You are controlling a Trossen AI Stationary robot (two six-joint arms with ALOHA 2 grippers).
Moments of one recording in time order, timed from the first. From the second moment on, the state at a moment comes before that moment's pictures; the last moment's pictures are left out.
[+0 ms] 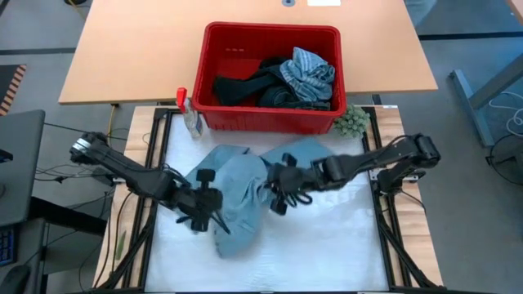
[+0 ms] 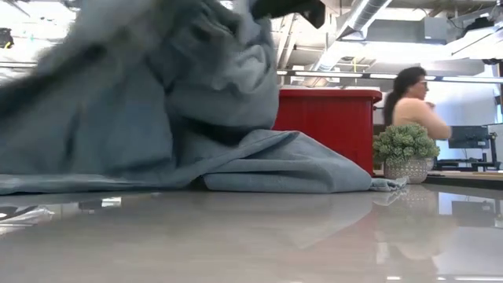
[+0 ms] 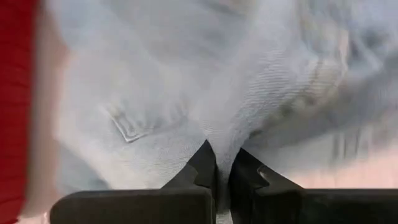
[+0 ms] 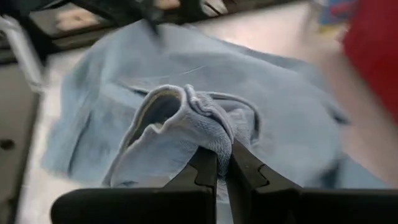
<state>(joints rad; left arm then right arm) -0.44 1.33 1.19 -0.92 -0.39 -0.23 0.25 1.61 1.41 -0.46 0.32 0.38</state>
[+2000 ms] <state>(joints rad) -0.28 0.85 1.13 -1.37 -0.26 -0.96 0.06 1.74 1.61 -0.40 0.28 0.33</state>
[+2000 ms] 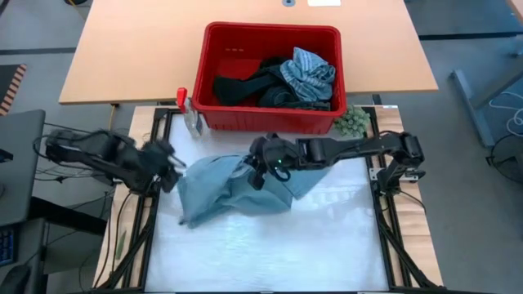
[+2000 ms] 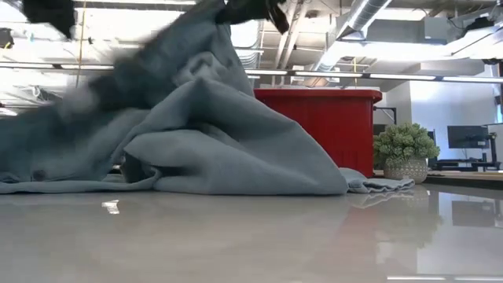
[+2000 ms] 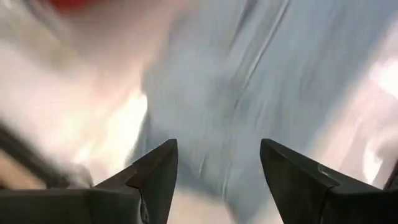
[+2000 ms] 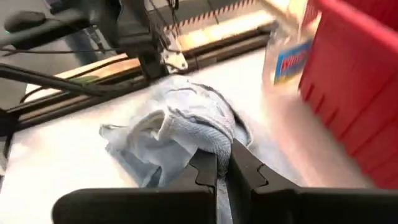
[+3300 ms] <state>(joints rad) -0.74 1.30 0.73 -0.88 -0.25 -1.27 -0.03 1.78 1.58 -0.42 0.10 0.28</state>
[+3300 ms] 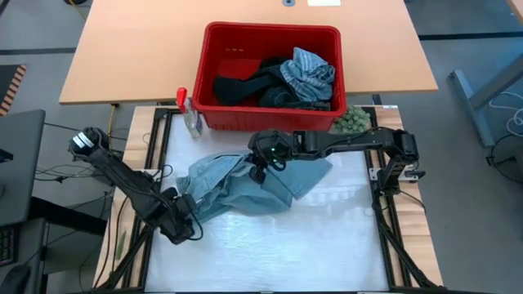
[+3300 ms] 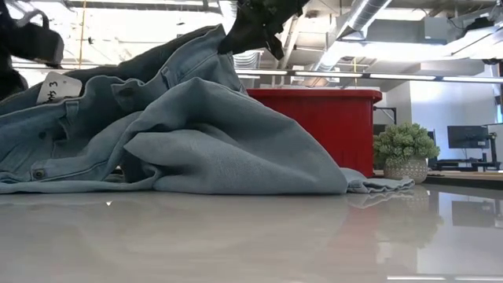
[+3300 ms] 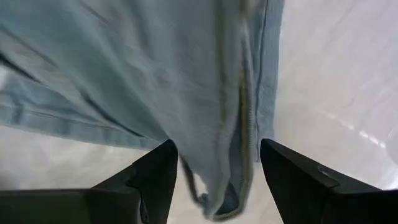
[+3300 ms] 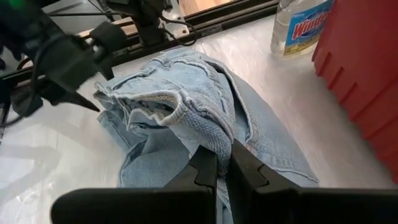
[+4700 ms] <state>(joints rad) -0.56 0.74 0.78 -0.27 -0.49 -1.15 0.03 1.75 1.38 0.14 -0.08 0.55</state>
